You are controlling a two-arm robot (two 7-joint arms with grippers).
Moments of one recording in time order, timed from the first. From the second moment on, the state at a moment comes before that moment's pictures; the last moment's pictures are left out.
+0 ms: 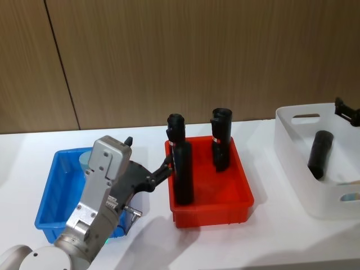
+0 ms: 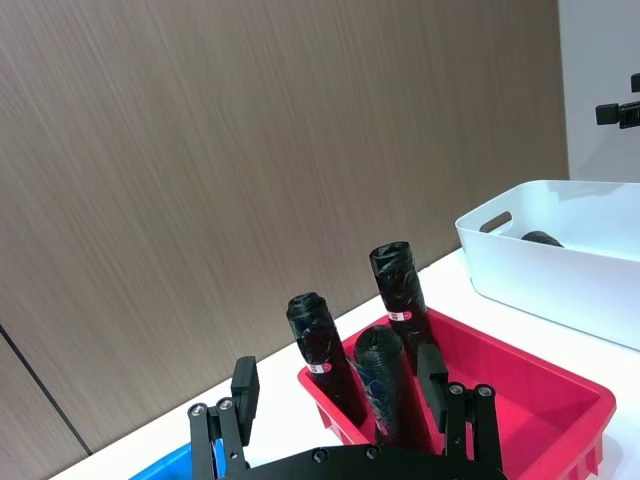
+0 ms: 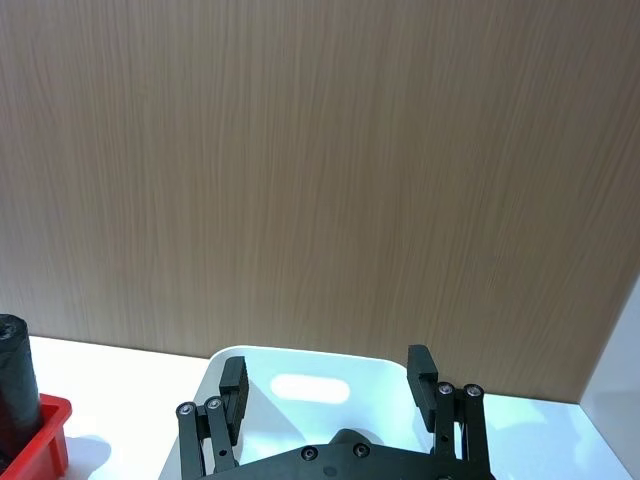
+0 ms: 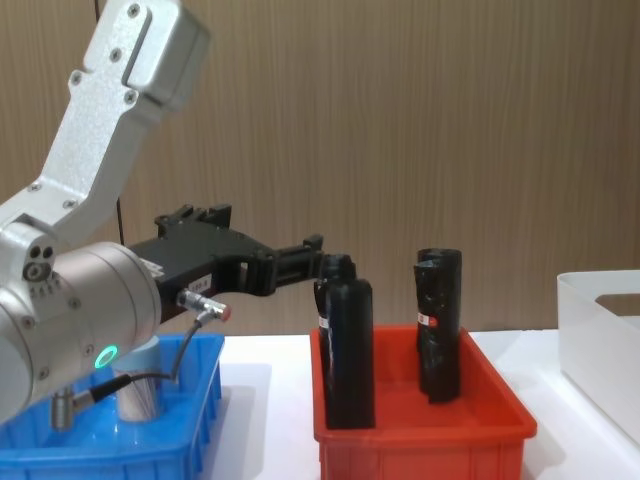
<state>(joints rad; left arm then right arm) -0.24 0.38 0.45 -1.63 -0.20 0.01 -0.01 0.46 0.40 -0.07 -1.22 0.25 0.04 0.19</state>
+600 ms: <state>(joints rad) -0.24 0.38 0.45 -1.63 -0.20 0.01 -0.01 0.46 0.40 -0.07 -1.21 0.25 0.04 0.19</state>
